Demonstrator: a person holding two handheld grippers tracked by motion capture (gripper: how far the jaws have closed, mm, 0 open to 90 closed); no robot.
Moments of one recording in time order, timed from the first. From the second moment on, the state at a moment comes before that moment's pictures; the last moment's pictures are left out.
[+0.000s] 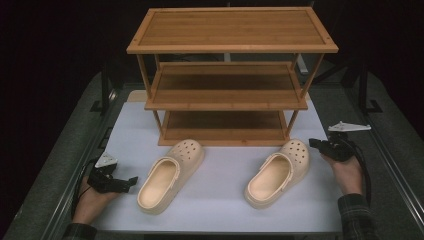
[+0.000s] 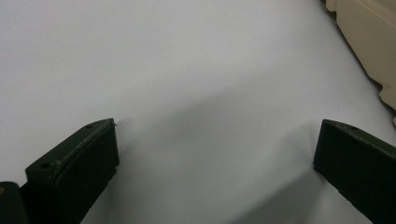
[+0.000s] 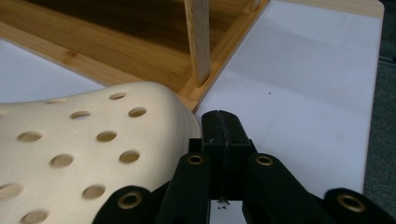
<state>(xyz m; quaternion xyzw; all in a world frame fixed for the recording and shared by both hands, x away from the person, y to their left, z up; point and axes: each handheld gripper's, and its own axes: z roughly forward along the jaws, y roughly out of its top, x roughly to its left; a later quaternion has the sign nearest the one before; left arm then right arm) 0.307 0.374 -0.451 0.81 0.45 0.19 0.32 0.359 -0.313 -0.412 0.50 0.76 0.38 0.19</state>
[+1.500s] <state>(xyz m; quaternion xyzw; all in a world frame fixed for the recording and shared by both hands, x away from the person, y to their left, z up) 0.307 0.374 -0.451 0.81 0.45 0.18 0.32 0.351 -0.265 -0.422 0.45 0.80 0.37 0.14</state>
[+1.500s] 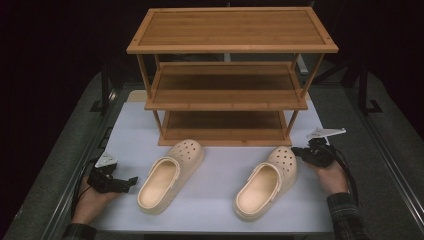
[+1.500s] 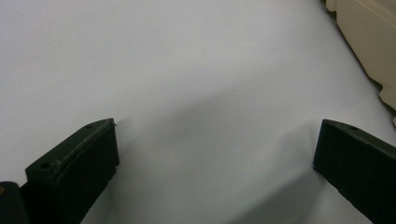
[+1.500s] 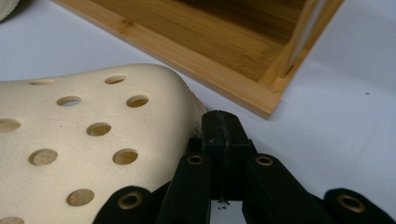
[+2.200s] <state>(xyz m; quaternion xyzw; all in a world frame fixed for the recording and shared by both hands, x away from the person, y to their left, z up) 0.307 0.374 -0.451 0.81 0.45 0.19 0.32 0.320 -0.271 -0.416 0.45 0.80 0.37 0.14</state>
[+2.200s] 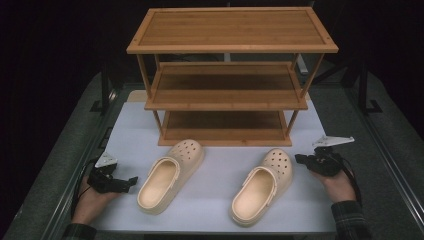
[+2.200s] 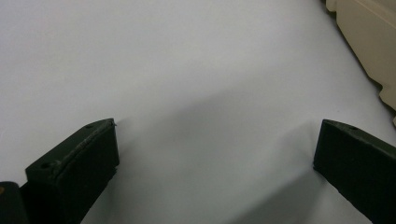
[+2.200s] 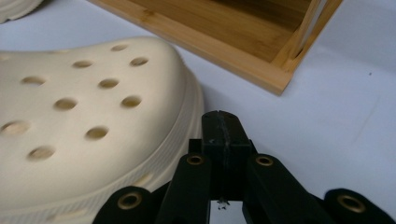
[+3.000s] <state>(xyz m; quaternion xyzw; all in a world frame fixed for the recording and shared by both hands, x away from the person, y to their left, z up) 0.307 0.374 -0.451 0.81 0.45 0.18 0.32 0.287 -0.261 -0.431 0.42 0.83 0.36 0.09</state>
